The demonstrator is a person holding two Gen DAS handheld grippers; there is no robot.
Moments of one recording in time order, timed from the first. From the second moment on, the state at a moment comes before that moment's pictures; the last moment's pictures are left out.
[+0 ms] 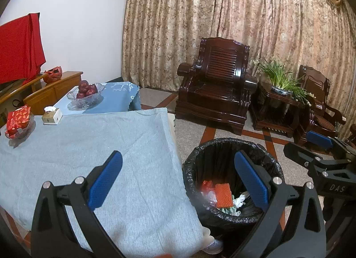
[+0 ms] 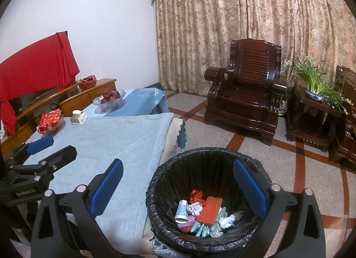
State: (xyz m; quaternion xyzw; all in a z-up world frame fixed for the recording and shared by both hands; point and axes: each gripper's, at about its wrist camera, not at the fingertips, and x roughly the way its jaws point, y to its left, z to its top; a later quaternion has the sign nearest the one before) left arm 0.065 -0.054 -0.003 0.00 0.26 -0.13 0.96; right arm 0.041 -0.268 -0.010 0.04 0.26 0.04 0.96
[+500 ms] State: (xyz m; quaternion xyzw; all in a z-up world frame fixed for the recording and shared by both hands) left arm 0.066 -0.053 -0.004 0.00 0.26 -0.13 0.96; right arm 0.041 -0.267 -0.009 0.04 0.26 0.04 0.96
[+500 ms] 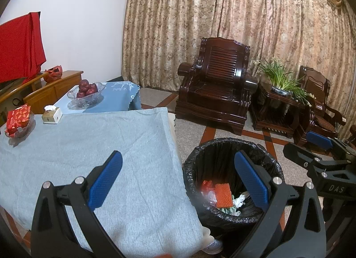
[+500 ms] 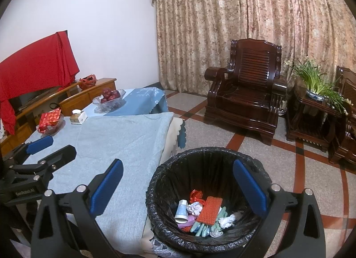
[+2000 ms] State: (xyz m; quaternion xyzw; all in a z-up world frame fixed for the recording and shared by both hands) left arm 0.067 -0.051 -0.004 0.00 0.26 -0.13 0.96; right arm 0.041 -0.267 -0.009 0.04 0.26 0.04 0.96
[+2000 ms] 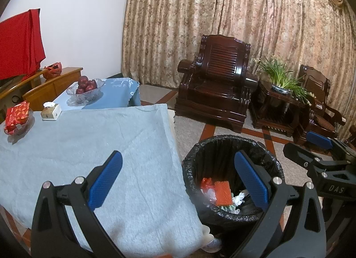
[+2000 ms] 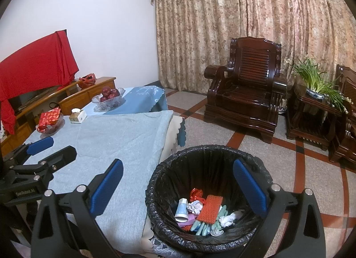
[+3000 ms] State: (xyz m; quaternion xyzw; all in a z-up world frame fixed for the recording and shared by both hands) left arm 0.065 -0.048 -0.005 0.00 0.27 -0.13 0.96; right arm 0.041 -0.270 -0.015 0.04 0.26 0.04 0.96
